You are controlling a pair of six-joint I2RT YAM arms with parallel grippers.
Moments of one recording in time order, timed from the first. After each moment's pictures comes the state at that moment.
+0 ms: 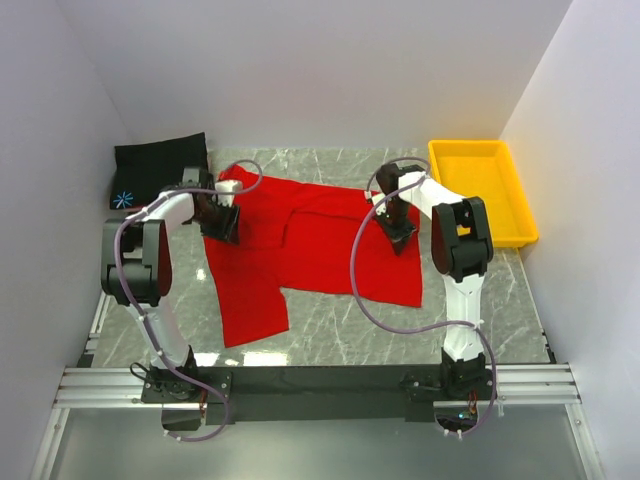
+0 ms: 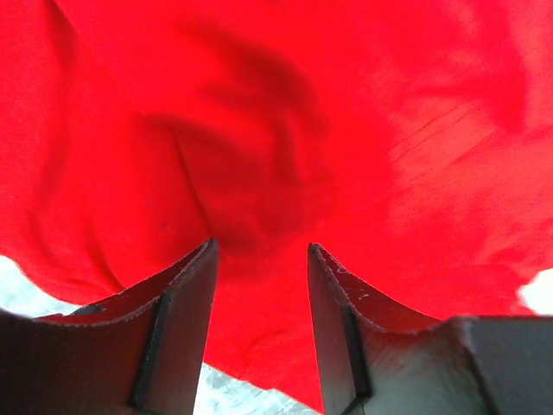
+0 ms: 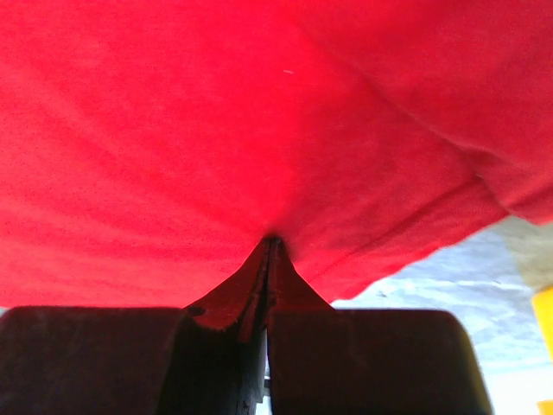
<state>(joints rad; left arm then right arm) -0.02 1.88 1.30 -0.60 0.38 0.23 0.26 2.19 1.69 -1.11 -0.02 -0.22</state>
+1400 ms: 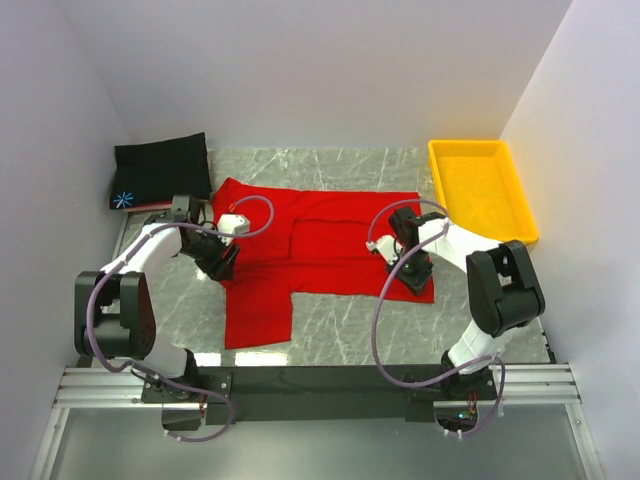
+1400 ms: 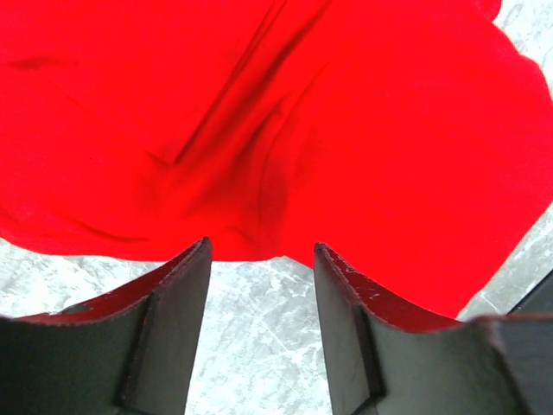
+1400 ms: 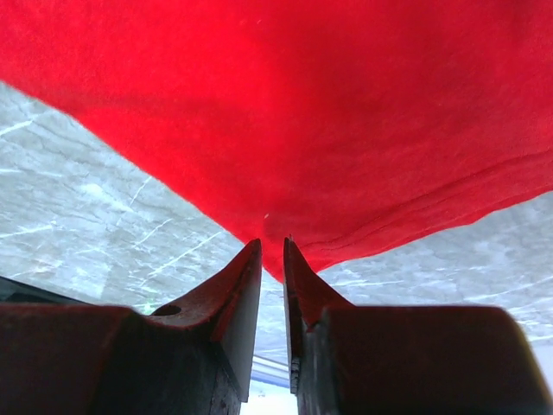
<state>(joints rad) -0.03 1.49 0.96 -0.76 0.50 0.71 0.32 1.67 1.00 -0.92 0.01 -0.55</state>
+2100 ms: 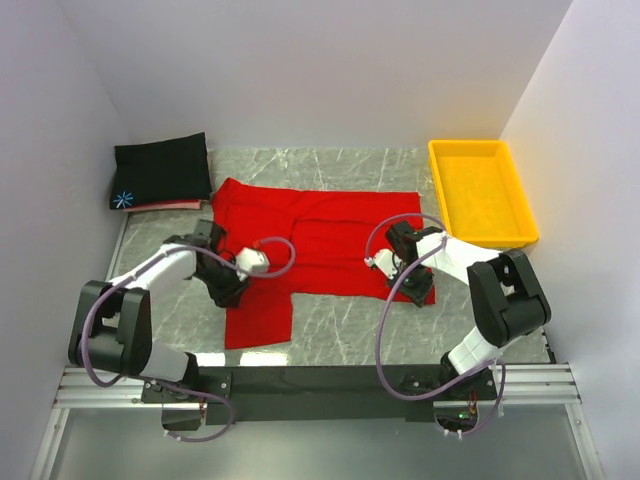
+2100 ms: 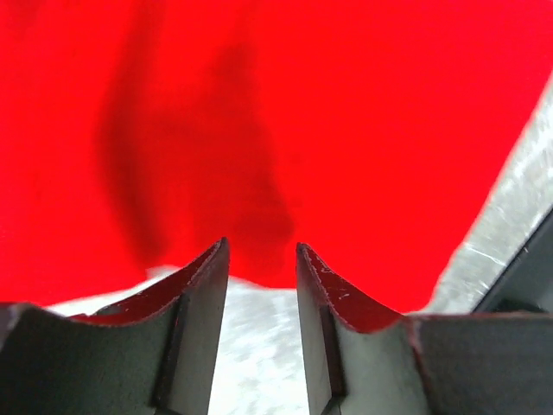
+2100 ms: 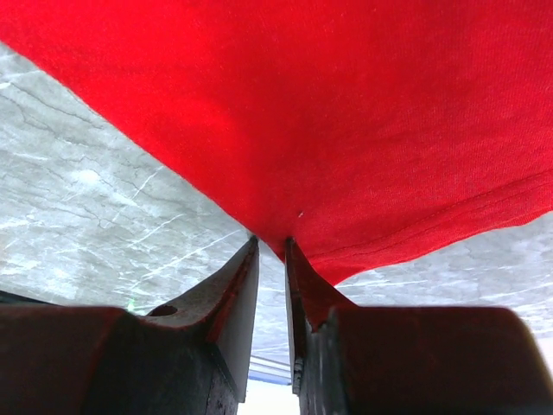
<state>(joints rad) -0.17 1.42 0.79 -0.76 0.46 0.87 0.37 1.60 0.86 -0.86 0.07 -0.58</state>
